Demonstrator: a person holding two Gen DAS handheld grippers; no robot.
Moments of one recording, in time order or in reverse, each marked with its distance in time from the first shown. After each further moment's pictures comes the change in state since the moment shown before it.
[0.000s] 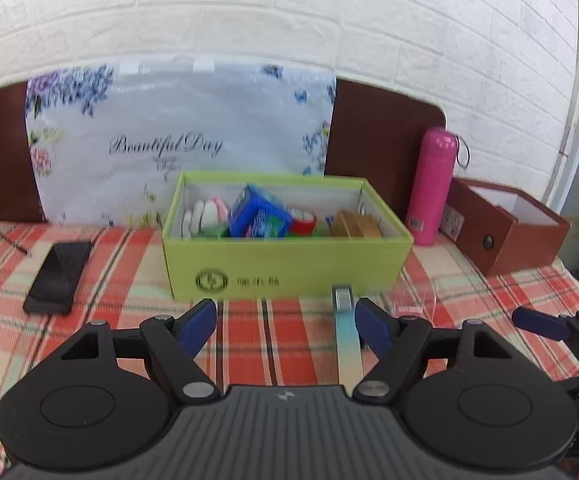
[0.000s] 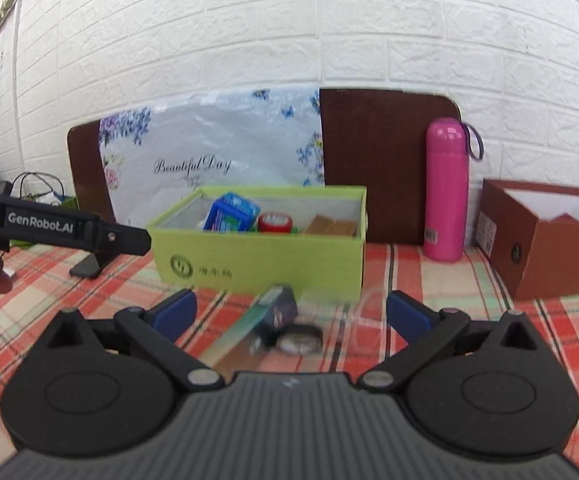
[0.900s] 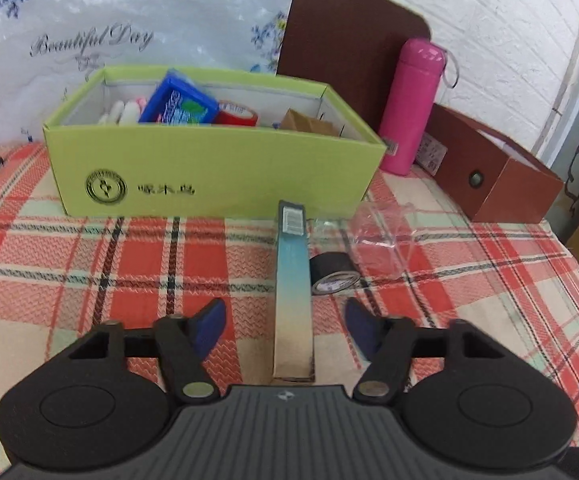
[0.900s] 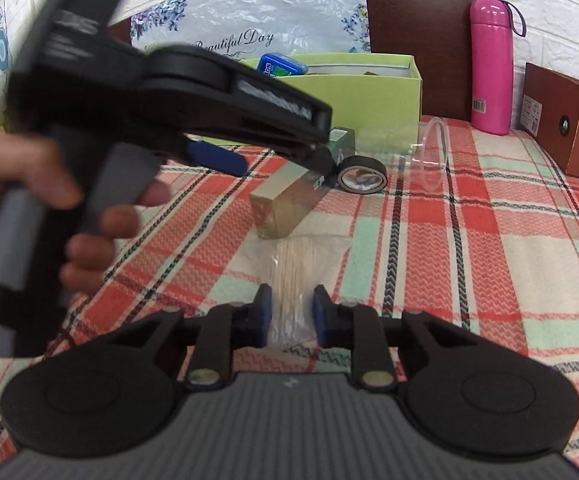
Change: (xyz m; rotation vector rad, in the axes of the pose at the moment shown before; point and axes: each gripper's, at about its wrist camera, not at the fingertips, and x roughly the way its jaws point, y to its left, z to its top) left arm 0.095 -0.035 -0.036 -0.053 0.190 -0.124; right arm 0.006 0.027 -0.066 -0.003 0.252 0.099
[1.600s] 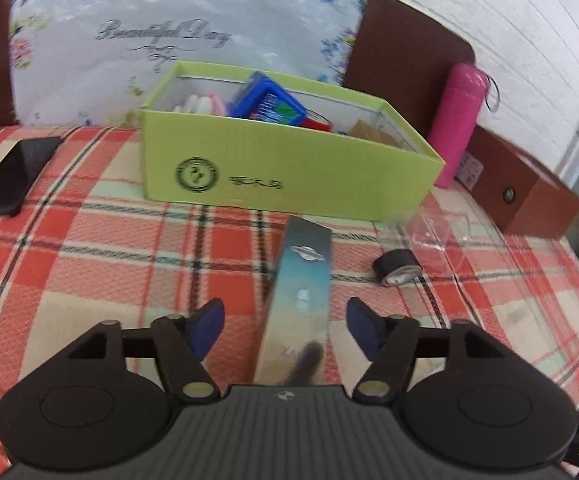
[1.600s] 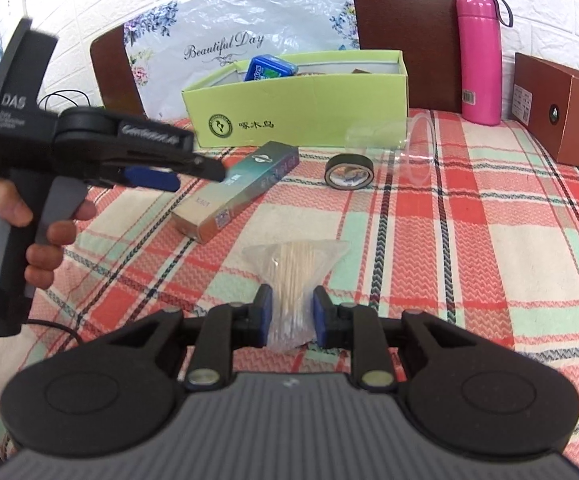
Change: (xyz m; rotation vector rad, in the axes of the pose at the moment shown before) left arm -0.029 0.045 -0.006 -0.017 -0.030 0.060; right arm -0.004 -0.007 0.002 0.033 0.010 -0.011
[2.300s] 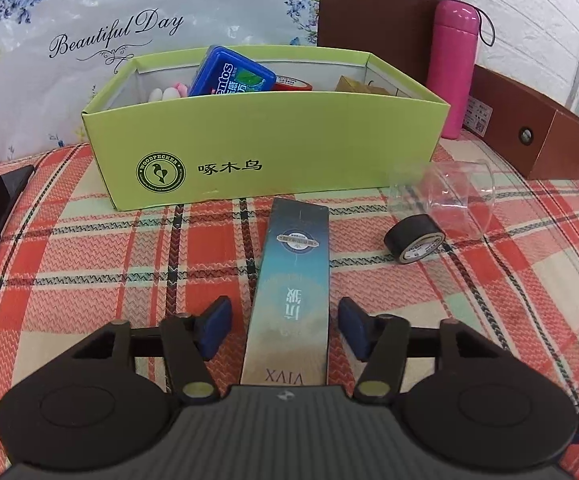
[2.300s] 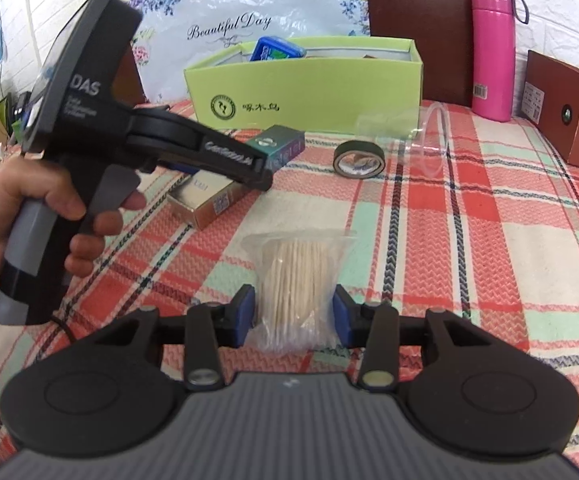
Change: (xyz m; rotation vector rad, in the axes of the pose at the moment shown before) left arm 0.037 -0.013 -0.003 0.142 0.044 0.078; right arm 0.017 0.007 0.000 -0.048 0.039 -0.013
